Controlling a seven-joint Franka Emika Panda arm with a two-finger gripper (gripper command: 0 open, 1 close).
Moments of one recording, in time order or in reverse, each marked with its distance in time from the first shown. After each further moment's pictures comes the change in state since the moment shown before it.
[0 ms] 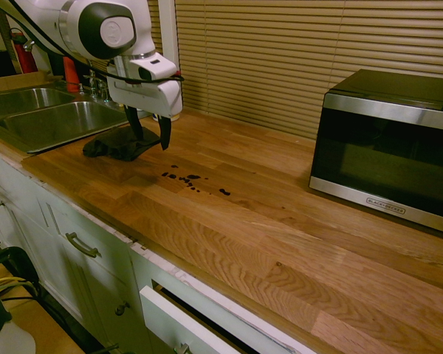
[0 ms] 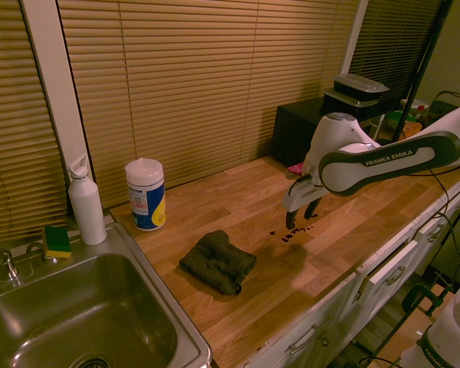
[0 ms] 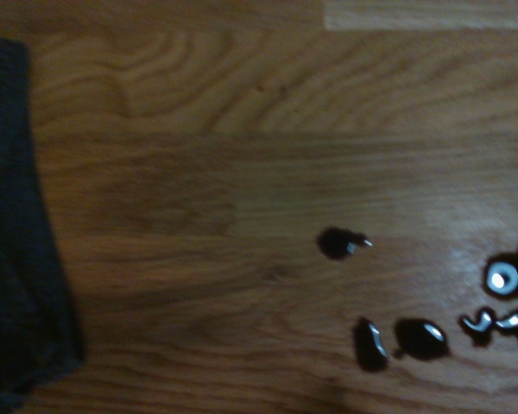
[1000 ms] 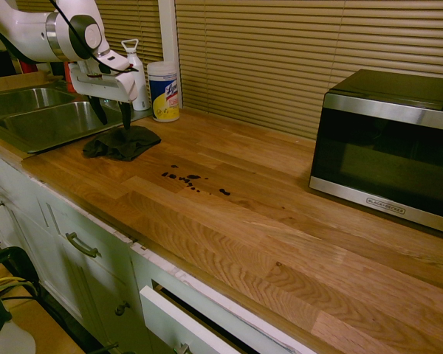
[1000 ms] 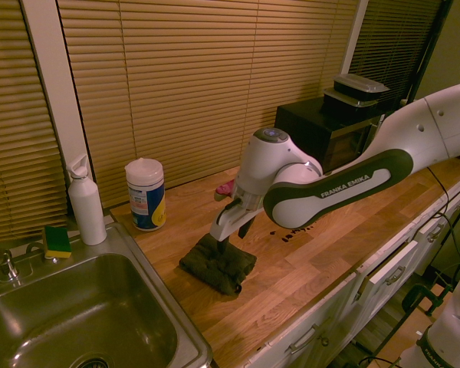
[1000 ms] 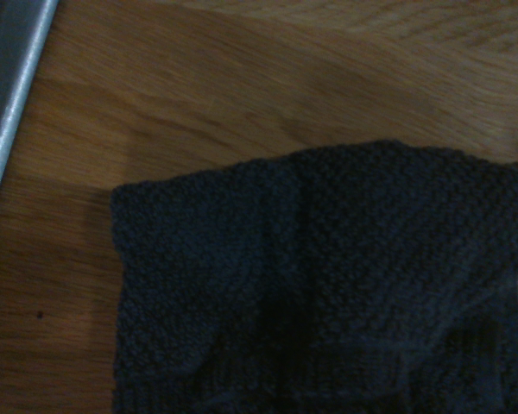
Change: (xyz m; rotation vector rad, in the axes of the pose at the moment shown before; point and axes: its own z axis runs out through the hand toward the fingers) arm -0.106 -0.162 0.042 0.045 0.008 -0.138
